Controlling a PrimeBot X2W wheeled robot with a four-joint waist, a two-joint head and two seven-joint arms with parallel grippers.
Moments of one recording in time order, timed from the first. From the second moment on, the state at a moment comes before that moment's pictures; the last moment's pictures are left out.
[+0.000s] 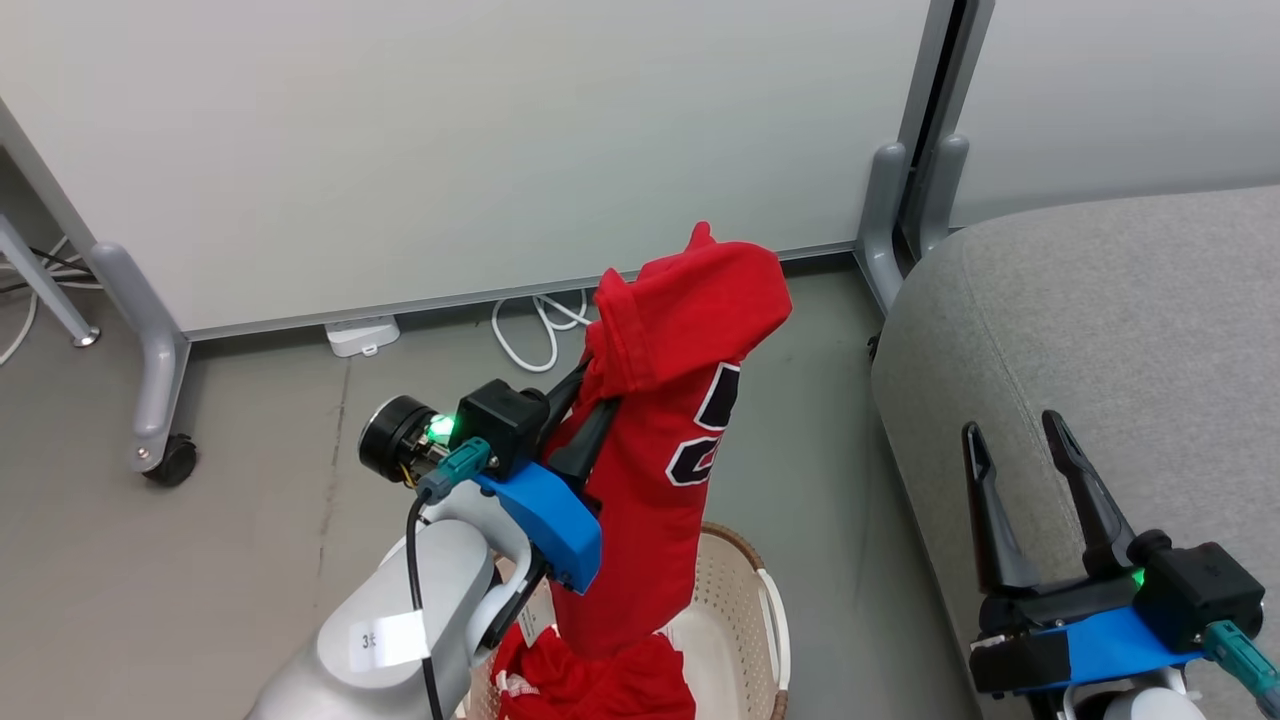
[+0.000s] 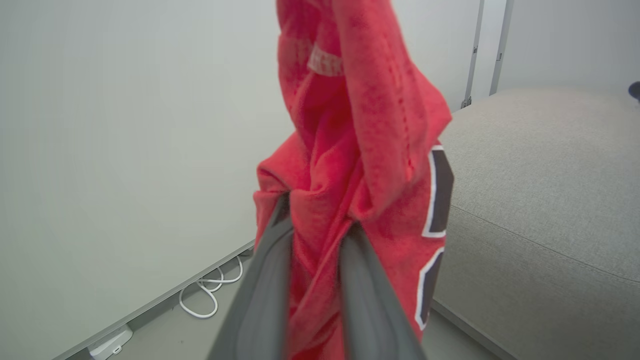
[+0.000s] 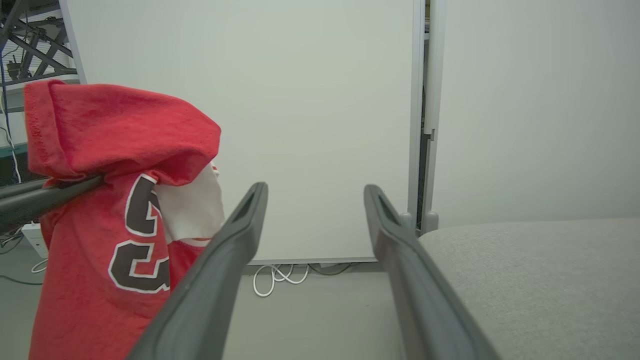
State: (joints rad) left arm -0.61 0.19 -0.81 0.62 -0.54 -0.10 -0.26; right arm -0.05 -0.05 0.01 0.05 0.13 0.13 -0.26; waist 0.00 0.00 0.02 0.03
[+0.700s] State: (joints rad) left arm -0.61 0.17 -0.79 0.58 -0.48 -0.11 -0.26; right arm -0.16 -0.12 0.24 0.08 0.17 0.13 -0.26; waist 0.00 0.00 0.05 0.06
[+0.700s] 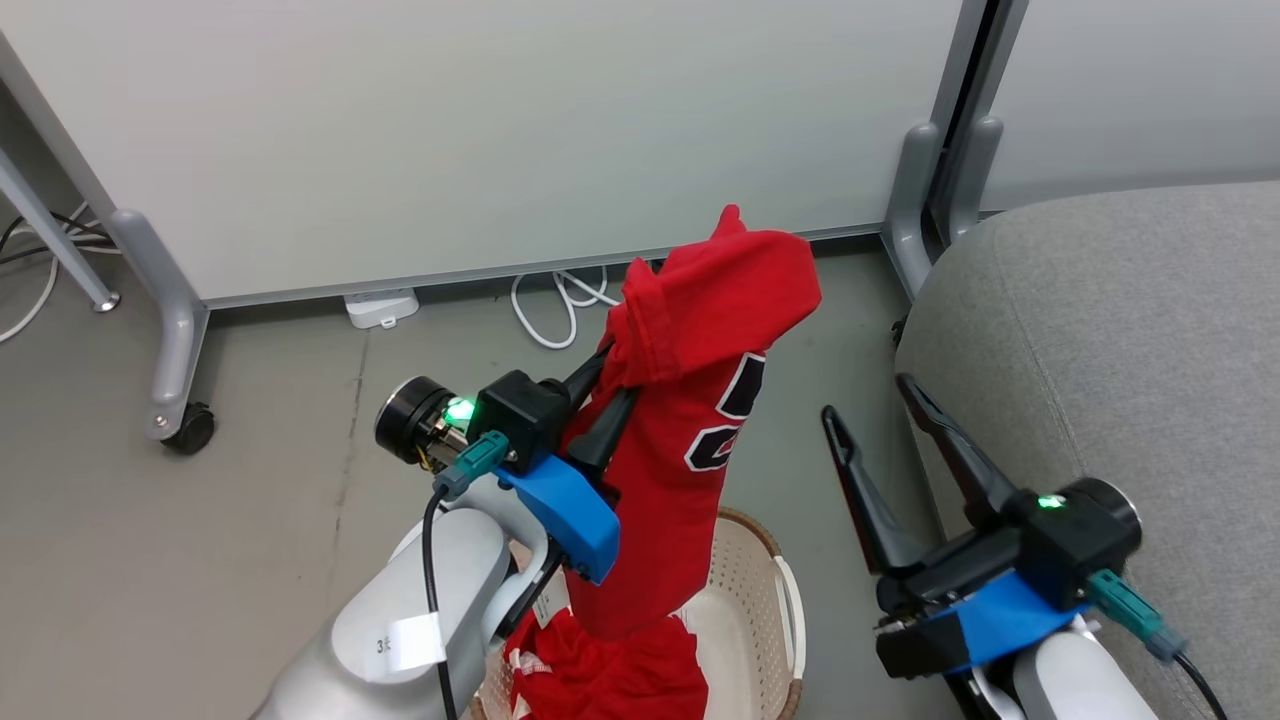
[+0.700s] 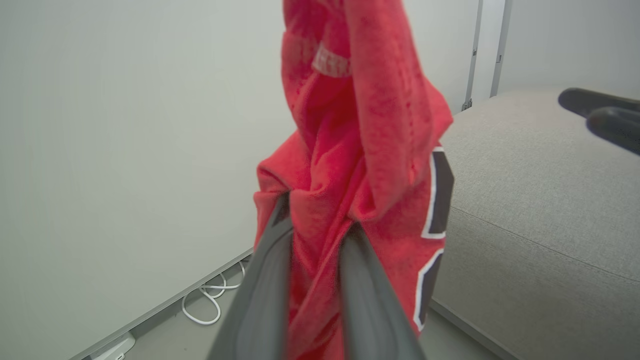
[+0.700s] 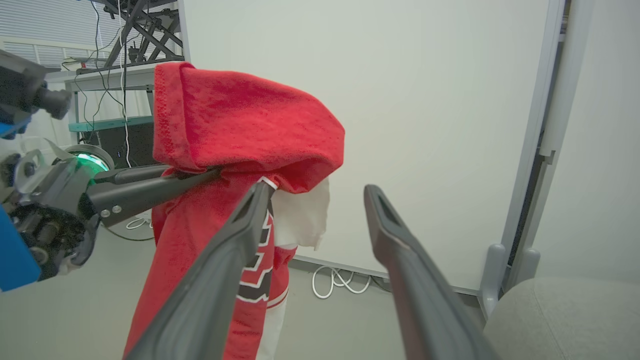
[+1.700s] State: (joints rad) left arm -0.67 0.11 -0.82 0.55 -0.43 -0.12 -0.26; right arm -0.47 -0.17 0.52 0.43 0.29 0.13 -0.26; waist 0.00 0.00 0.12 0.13
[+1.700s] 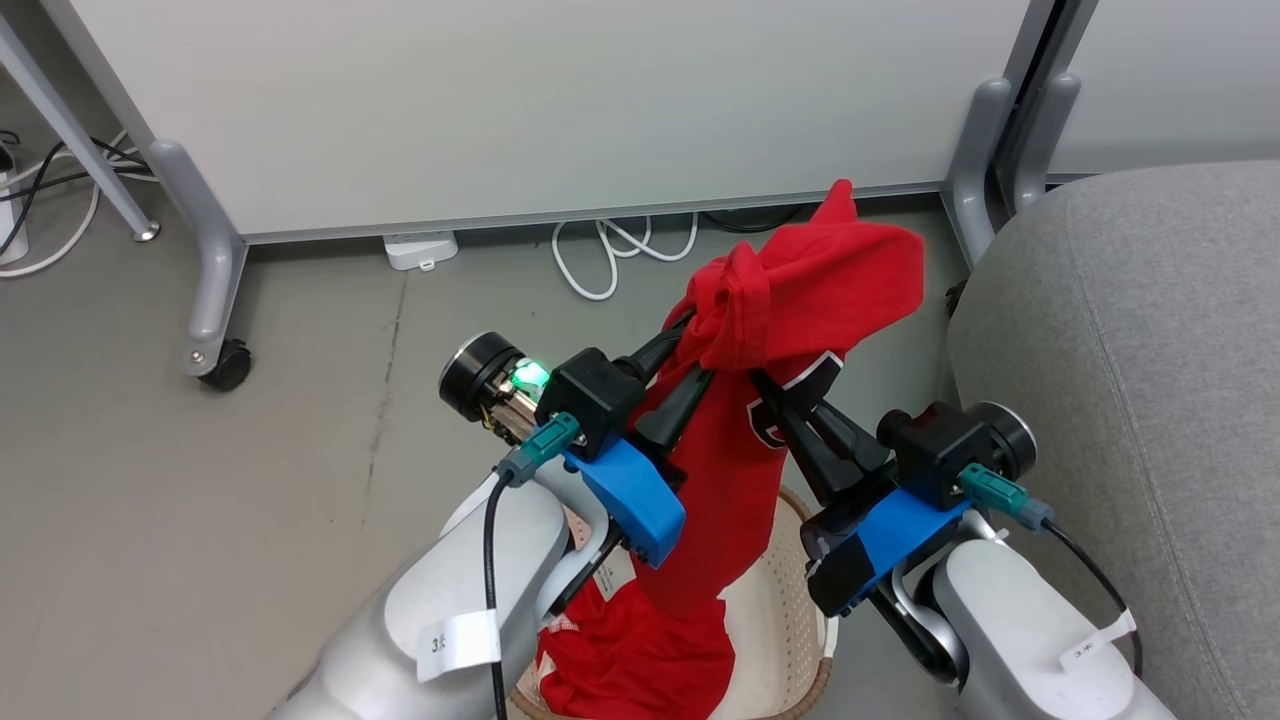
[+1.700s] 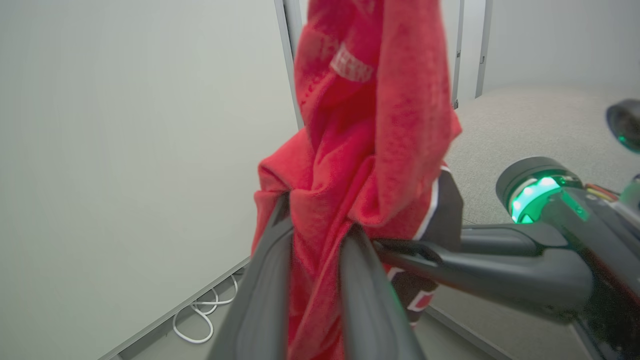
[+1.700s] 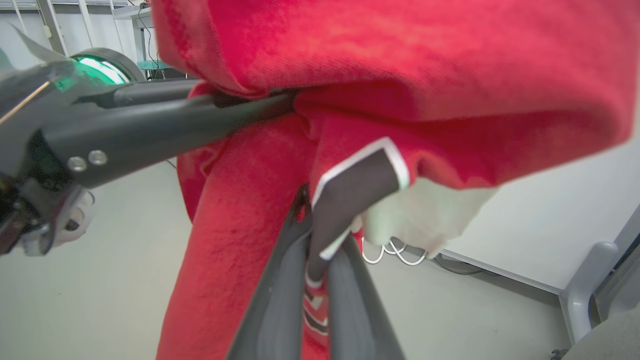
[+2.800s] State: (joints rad) left arm -0.67 0.11 -0.81 0.57 -0.42 -0.13 -0.26; right arm -0.47 -0.17 0.52 0.40 0.30 0.13 -0.26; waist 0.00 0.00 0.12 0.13
